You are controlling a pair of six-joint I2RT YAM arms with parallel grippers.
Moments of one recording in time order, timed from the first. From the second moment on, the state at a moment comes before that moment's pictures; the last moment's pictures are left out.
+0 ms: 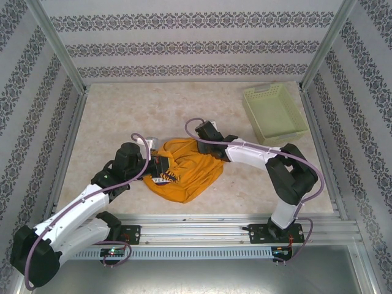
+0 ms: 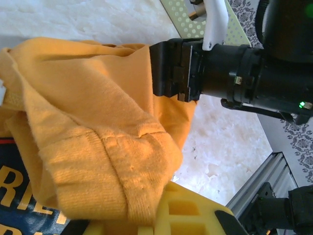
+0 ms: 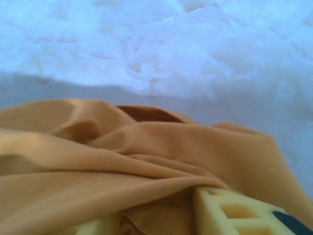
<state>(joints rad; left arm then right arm) -0.50 0.89 0.56 -0.20 0.35 -0.59 0.68 1.76 1.09 -0.27 0.26 0.47</state>
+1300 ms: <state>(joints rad) -0.50 0.92 0.56 -0.20 0.37 -0.57 0.74 1.86 1.18 -0.23 0.10 0.50</state>
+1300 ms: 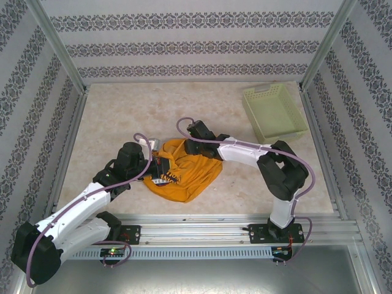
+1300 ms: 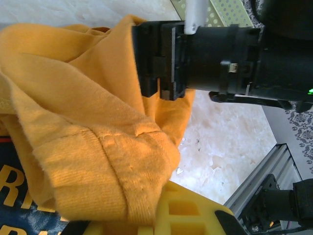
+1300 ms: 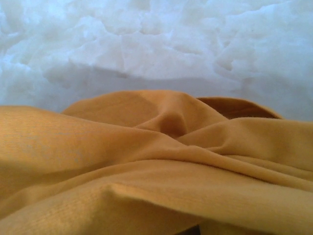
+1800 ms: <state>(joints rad) -0.50 0.92 0.57 -0.21 0.32 -0.57 0.74 1.89 1.21 -0.25 0.13 0.49</state>
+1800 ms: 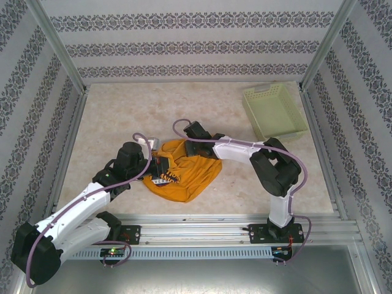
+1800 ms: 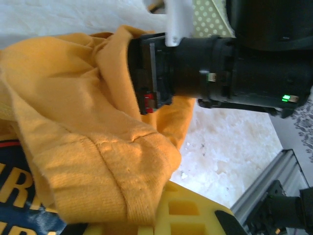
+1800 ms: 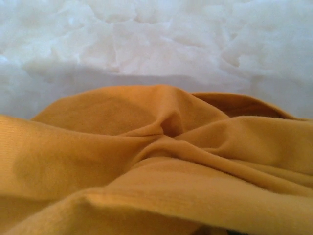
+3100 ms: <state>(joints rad) -0.90 1.14 0.66 -0.18 -0.04 -0.44 0.84 1.20 0.69 -0.02 -0.08 0.79</state>
